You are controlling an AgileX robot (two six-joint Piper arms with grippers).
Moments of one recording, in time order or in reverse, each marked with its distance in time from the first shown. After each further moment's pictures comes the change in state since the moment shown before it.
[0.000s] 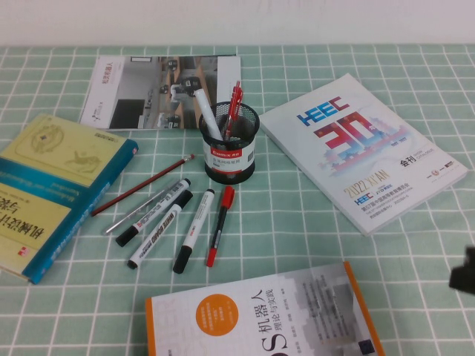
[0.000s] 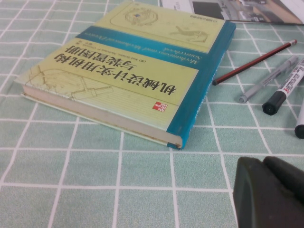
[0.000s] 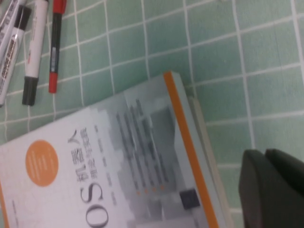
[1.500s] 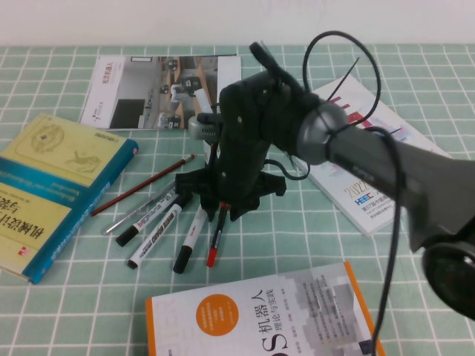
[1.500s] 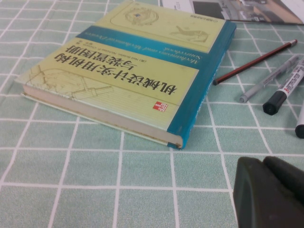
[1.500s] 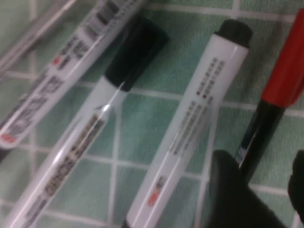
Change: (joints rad) right arm 0.573 1.402 -1.467 -0.414 0.344 0.506; left arm 0.000 0.000 0.000 0.000 0.000 0.000
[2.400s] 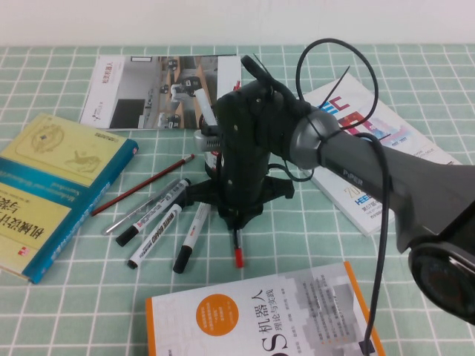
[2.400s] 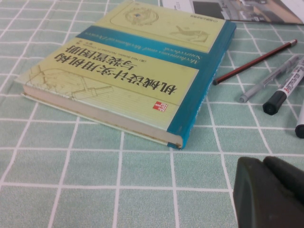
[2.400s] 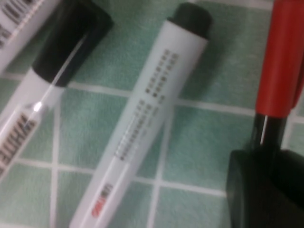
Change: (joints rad) right arm -0.002 0.053 -0.045 -0.063 0.080 -0.019; left arm 0.000 0.000 0.000 0.000 0.000 0.000
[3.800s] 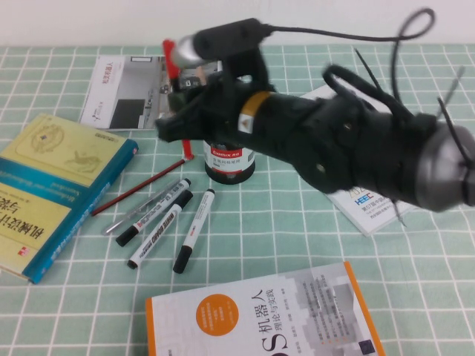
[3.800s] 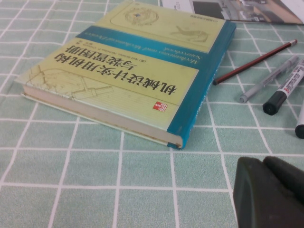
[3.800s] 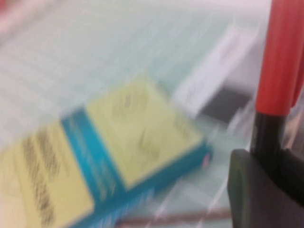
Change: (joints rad) right arm 0.063 -0.530 0.675 -0.077 -1.219 -0.316; left arm 0.000 0.000 0.000 0.000 0.000 0.000
